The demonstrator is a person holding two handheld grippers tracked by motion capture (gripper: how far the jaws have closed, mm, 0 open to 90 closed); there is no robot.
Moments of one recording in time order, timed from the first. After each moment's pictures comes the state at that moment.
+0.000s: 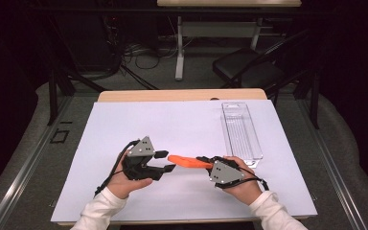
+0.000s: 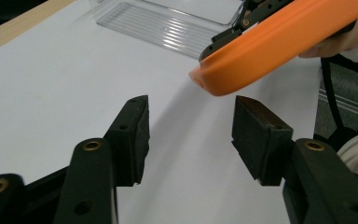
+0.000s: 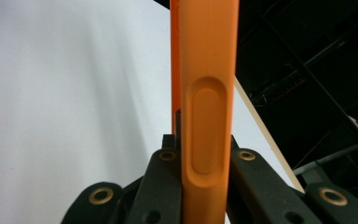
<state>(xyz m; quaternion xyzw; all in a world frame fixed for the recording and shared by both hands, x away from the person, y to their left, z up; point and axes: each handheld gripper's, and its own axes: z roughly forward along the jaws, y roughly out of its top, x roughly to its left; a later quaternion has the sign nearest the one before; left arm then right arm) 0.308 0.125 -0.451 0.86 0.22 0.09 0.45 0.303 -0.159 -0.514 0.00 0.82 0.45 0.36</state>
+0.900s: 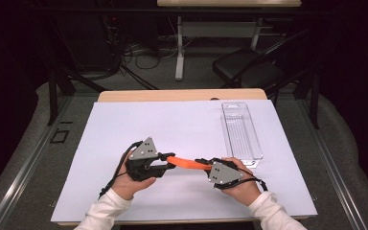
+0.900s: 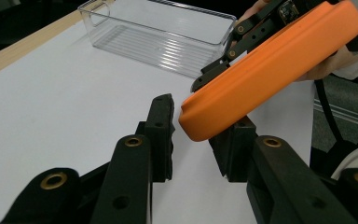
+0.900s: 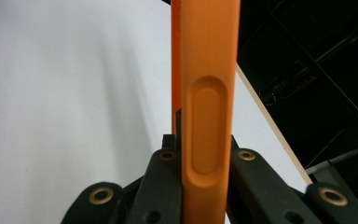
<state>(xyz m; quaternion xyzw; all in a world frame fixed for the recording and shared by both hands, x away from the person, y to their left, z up) 0.304 0.117 -0.452 0.85 0.20 0.10 0.48 0.303 -0.156 -0.518 0.00 0.83 0.45 0.34</state>
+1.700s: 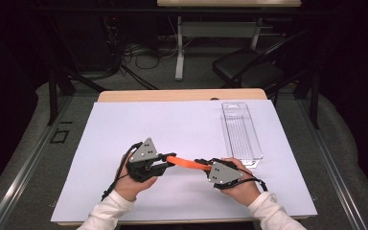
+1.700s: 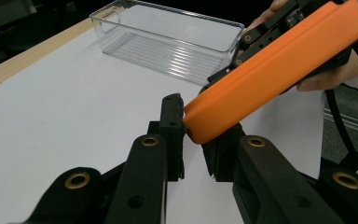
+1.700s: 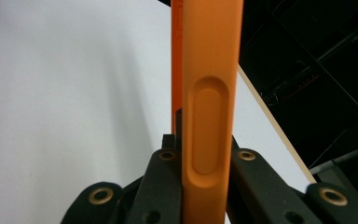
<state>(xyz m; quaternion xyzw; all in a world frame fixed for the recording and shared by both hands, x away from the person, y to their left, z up) 0.301 0.116 -0.454 0.84 0.21 0.12 0.49 0.302 -0.155 -0.519 0.01 0.82 0.45 0.34</state>
